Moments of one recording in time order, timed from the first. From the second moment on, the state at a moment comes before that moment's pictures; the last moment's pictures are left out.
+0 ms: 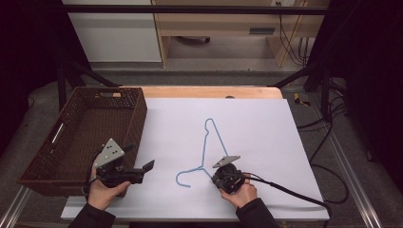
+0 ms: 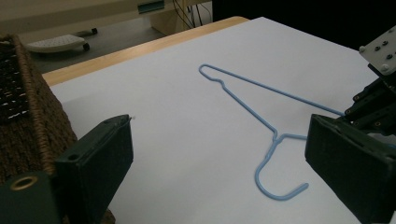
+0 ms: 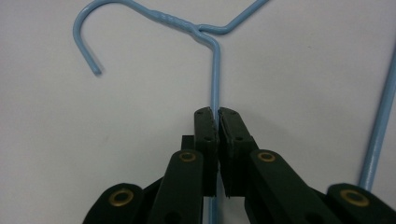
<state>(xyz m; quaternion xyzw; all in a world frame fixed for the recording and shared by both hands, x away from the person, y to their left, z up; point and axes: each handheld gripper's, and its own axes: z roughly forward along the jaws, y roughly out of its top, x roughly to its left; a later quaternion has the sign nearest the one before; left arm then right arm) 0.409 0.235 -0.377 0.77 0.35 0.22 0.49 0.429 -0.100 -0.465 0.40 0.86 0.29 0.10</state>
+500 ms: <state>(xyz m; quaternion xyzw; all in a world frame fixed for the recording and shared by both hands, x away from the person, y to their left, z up) 0.407 0.211 -0.391 0.80 0.32 0.20 0.47 0.429 -0.108 -0.452 0.40 0.86 0.31 0.09</state>
